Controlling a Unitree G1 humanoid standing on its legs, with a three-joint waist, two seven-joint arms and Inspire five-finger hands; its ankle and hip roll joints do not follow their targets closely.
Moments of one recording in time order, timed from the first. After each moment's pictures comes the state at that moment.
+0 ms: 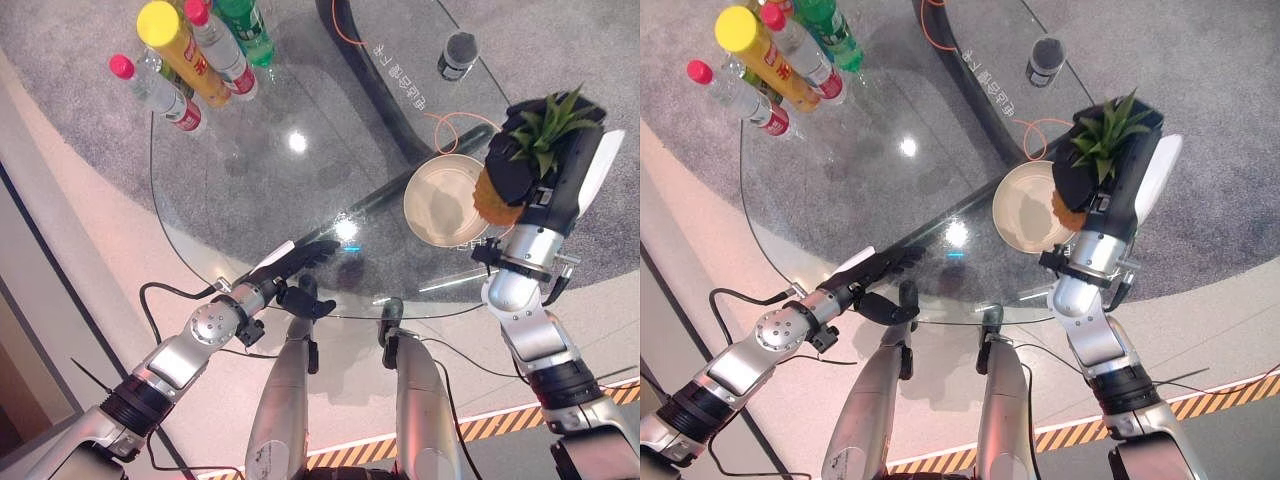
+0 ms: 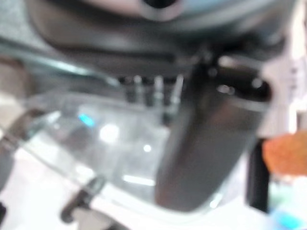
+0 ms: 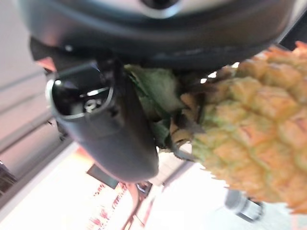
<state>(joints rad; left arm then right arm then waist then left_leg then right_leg) -0.38 0.74 -0.52 0.00 -0.23 0.10 -0.13 -0.51 -0.56 0.21 0.07 -0.12 -0.22 -0.93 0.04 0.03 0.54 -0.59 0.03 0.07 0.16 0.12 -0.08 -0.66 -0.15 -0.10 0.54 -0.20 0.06</state>
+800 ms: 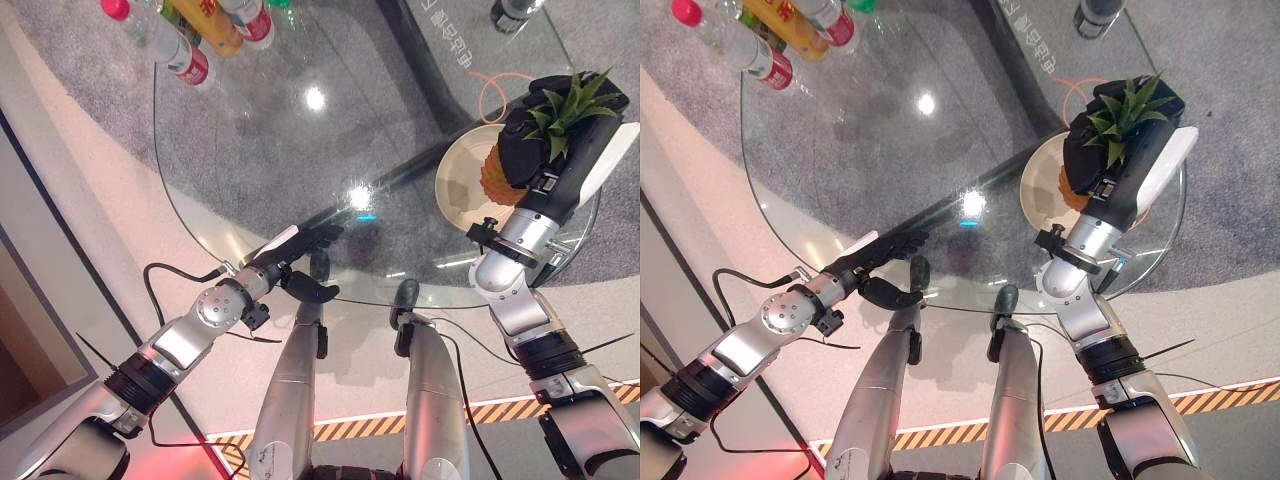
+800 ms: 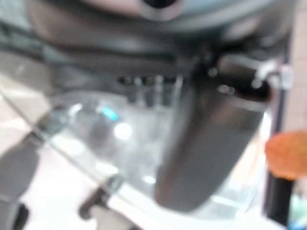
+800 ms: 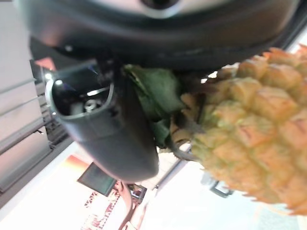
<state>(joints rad) -0.48 0.76 -0.60 0.04 -0.28 0.10 -0.08 -0.60 -0.54 0.27 0.27 -0.12 -0.36 -1.08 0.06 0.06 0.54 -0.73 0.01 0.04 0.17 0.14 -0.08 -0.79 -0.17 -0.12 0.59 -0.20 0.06</state>
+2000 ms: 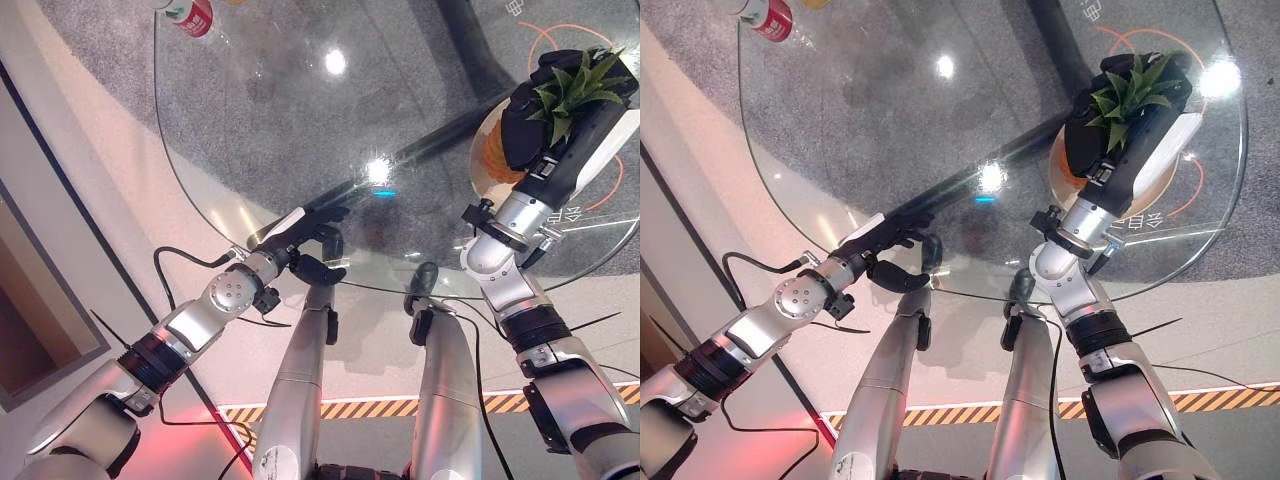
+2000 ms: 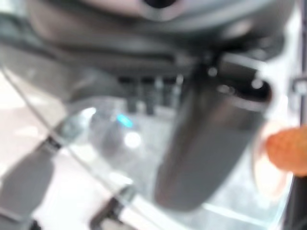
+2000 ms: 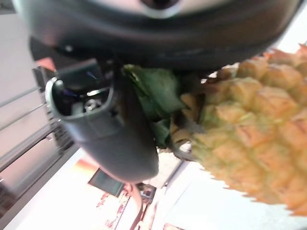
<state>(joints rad) -0.63 0.74 -0.69 0.10 -0.30 0.09 0.00 -0.78 -0.50 0.27 0.54 -0.27 -0.55 -1.20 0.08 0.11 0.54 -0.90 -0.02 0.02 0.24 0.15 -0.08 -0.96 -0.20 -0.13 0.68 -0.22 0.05</state>
